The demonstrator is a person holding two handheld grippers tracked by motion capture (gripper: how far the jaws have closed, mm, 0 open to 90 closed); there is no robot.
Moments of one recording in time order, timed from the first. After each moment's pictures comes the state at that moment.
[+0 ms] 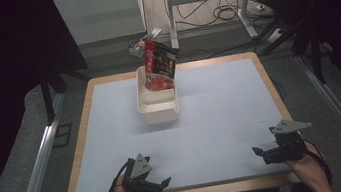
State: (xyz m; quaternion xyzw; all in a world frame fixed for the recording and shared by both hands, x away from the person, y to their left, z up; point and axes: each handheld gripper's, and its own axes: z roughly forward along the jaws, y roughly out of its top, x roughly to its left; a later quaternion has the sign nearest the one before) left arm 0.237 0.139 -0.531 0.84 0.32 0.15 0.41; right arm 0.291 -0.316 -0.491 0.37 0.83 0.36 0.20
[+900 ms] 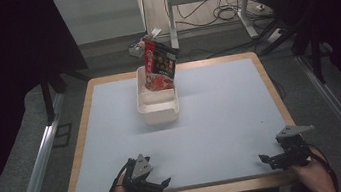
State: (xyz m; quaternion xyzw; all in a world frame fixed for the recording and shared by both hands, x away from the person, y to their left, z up) left arm 0.237 0.138 -0.534 0.85 0.32 0.15 0.40; right arm 0.288 -0.335 -0.512 0.42 0.84 0.32 0.15
